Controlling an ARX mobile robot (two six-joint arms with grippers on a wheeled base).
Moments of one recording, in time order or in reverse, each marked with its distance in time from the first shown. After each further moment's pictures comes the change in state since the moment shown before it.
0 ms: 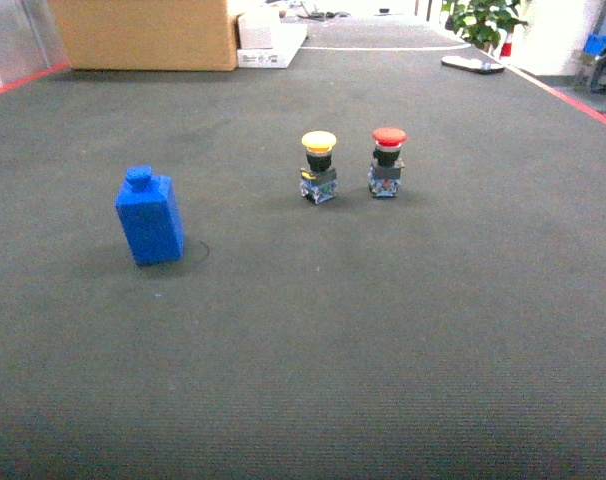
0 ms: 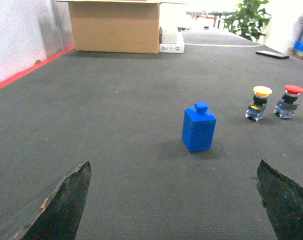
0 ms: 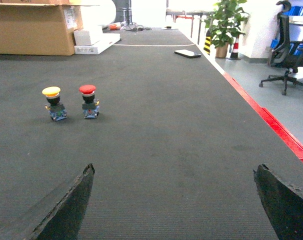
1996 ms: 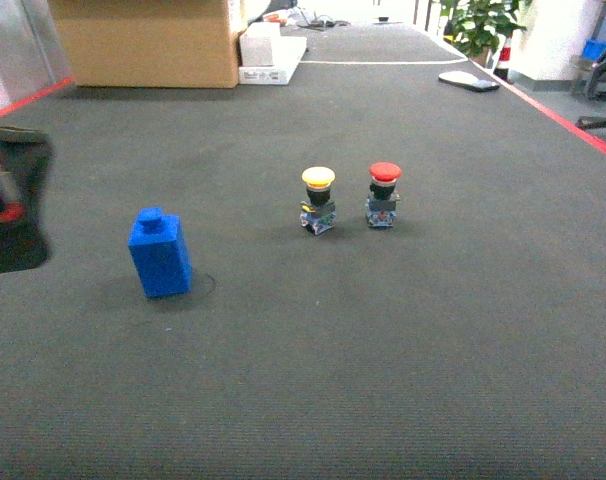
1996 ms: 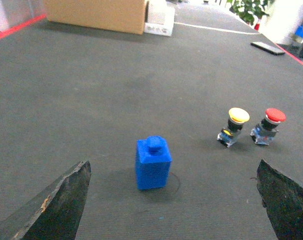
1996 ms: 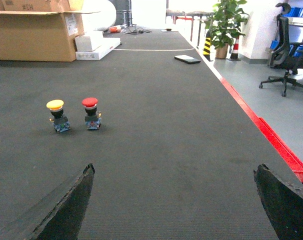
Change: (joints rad) left arm -0.390 1.173 0.307 0.735 -0.376 -0.165; right arm 0.000 0.000 0.000 -0.002 0.000 0.000
